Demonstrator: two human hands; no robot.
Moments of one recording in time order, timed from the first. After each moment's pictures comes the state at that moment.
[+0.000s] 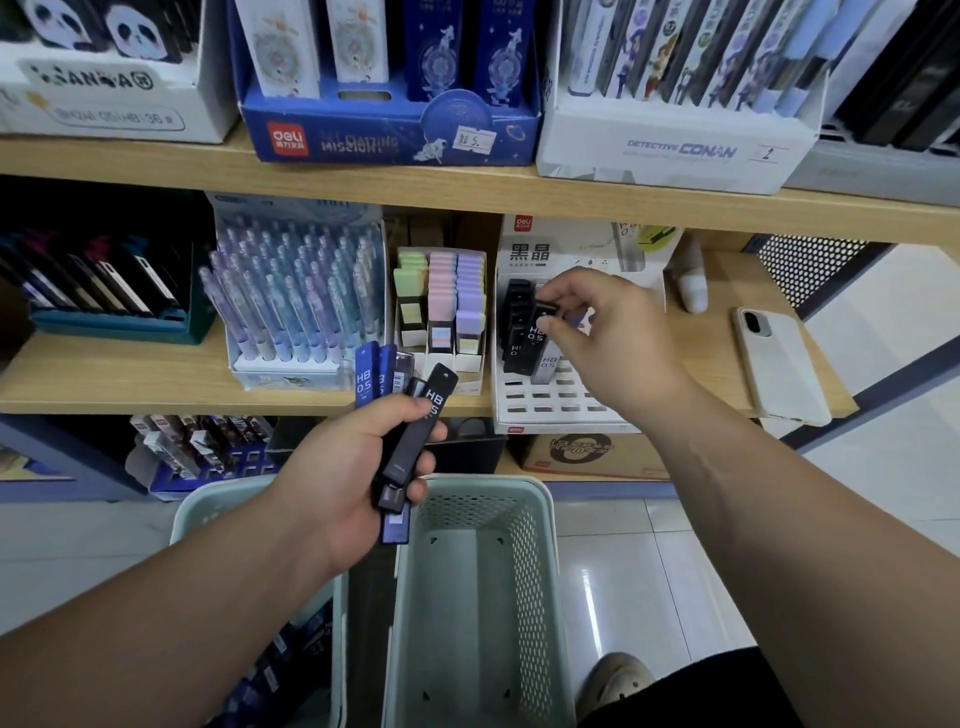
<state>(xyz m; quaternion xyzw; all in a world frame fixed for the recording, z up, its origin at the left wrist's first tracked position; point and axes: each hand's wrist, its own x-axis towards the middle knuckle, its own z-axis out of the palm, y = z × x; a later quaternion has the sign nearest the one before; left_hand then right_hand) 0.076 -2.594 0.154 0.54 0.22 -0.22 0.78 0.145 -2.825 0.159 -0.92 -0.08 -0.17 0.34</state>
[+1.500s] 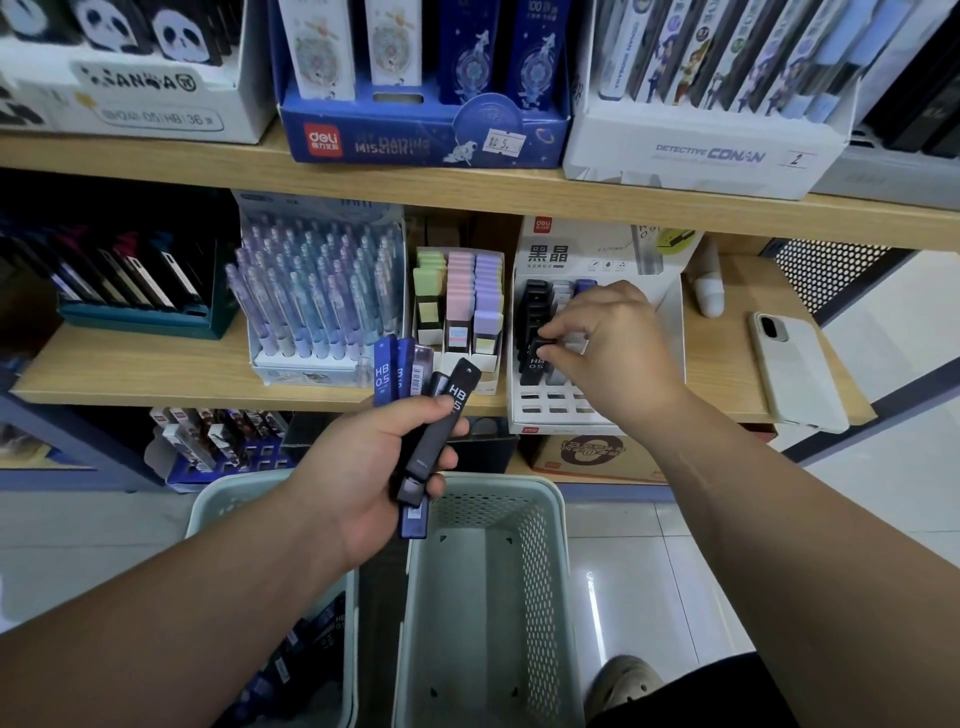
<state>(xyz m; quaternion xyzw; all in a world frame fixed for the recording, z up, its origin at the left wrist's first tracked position) 0.073 -2.592 0.162 0.53 0.22 -0.23 0.79 0.150 -2.820 0.140 -0.95 -0.11 -0.19 0.23</state>
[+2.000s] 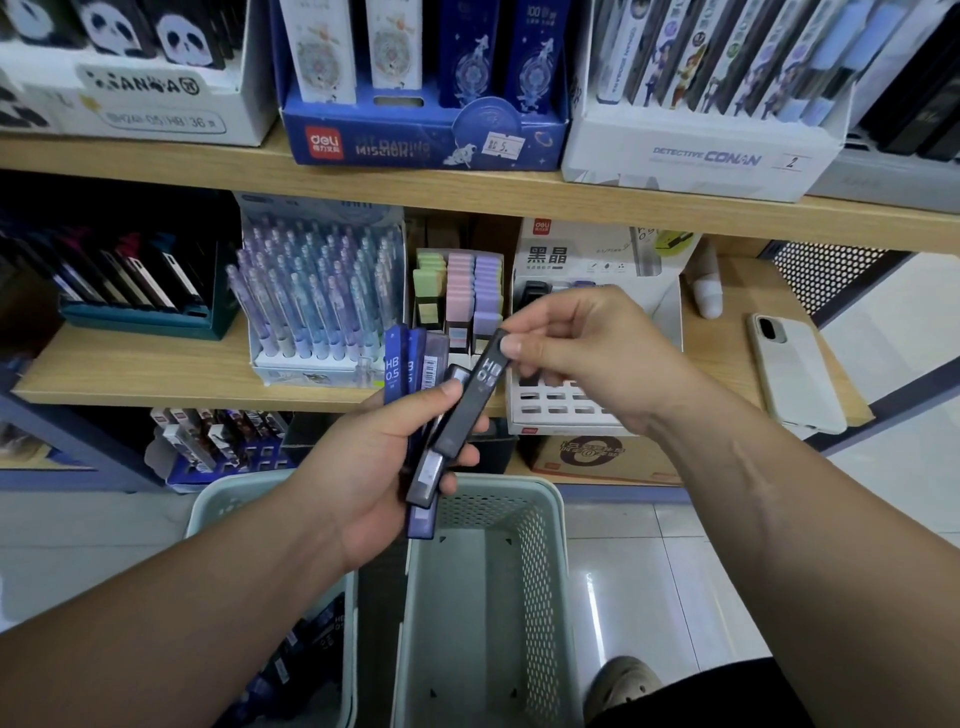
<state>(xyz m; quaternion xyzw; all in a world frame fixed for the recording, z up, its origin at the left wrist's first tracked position) 0.070 -2.595 0.171 0.53 0.16 -0.24 0.80 0.127 -2.791 0.190 -0.79 -0.05 0.10 0.60</state>
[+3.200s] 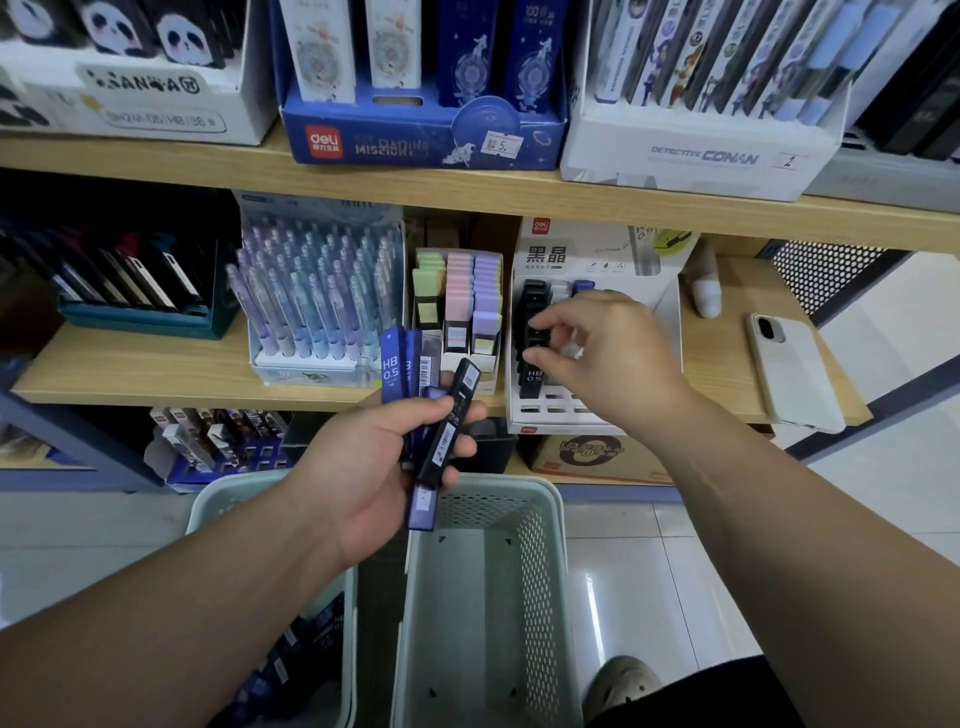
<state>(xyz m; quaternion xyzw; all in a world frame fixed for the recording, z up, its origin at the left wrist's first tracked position) 0.071 -2.595 0.170 0.51 0.18 -0.24 0.81 0.140 -2.814 0.155 -0.95 -0.13 -0.15 0.25</state>
